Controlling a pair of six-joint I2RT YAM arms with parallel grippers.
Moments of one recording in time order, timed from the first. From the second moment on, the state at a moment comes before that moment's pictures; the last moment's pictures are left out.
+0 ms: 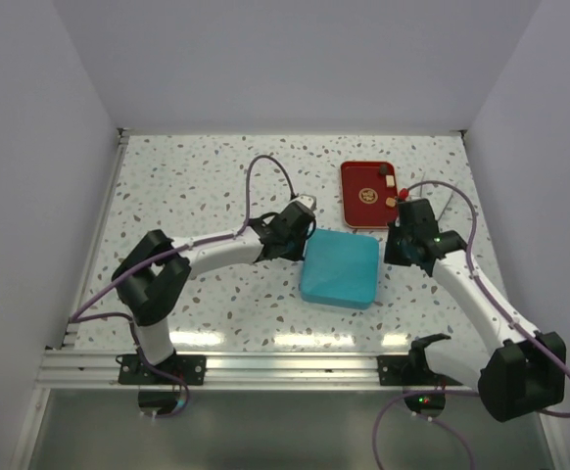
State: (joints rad) left arm -0.86 1.80 1.20 -0.32 -0.20 -0.49; right arm 0.26 1.13 0.83 -0.69 0.11 0.36
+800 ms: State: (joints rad) left arm -0.81 1.65 1.18 -0.27 -0.24 -0.48; right arm 0.27 1.27 0.83 -0.55 -0.05 0.37
